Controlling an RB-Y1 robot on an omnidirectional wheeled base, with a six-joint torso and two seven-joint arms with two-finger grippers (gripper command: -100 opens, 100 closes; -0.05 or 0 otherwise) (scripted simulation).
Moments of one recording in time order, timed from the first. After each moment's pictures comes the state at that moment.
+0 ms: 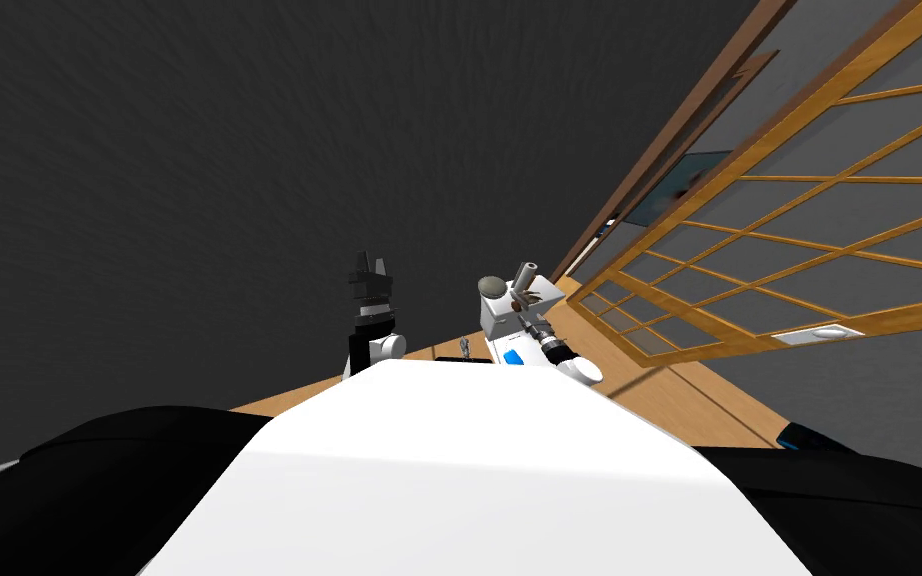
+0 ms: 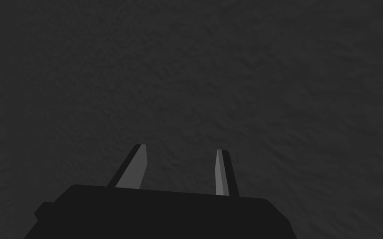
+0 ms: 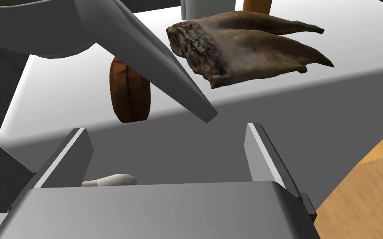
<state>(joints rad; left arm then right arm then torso) 0.46 -0.02 -0.03 -2.32 0.11 -0.37 -0.02 0.41 -0.19 -0.25 -1.66 -1.81 0.48 0.04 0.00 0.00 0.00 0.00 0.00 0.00</state>
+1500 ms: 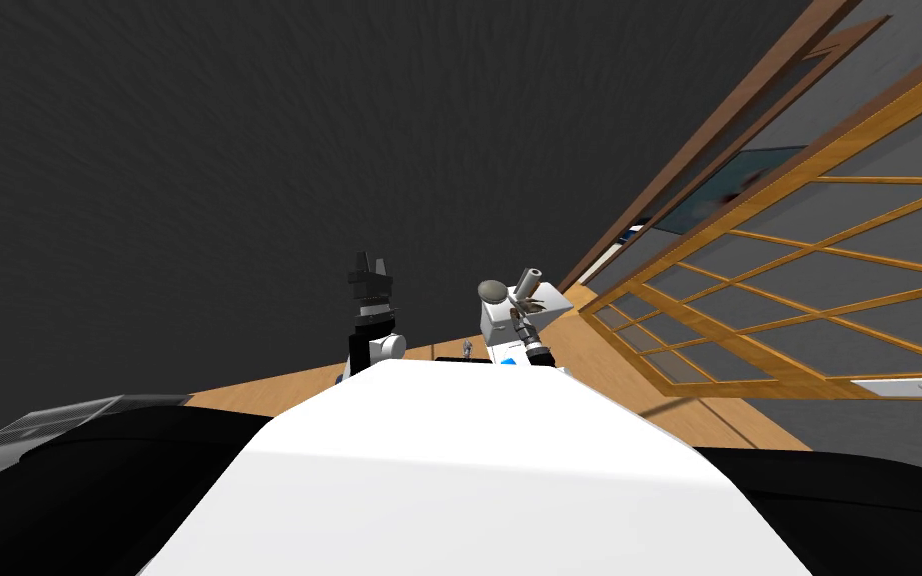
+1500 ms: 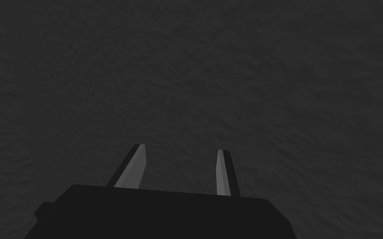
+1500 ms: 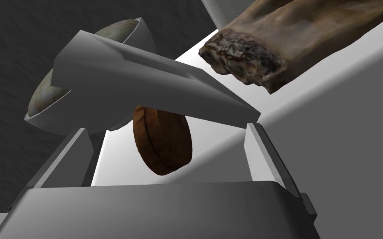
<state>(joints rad) 0.46 -0.02 -0.03 -2.32 0.11 -0.37 -0.02 0.39 0.04 -0.30 -1.52 -2.15 0.67 0.05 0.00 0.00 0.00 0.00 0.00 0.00</state>
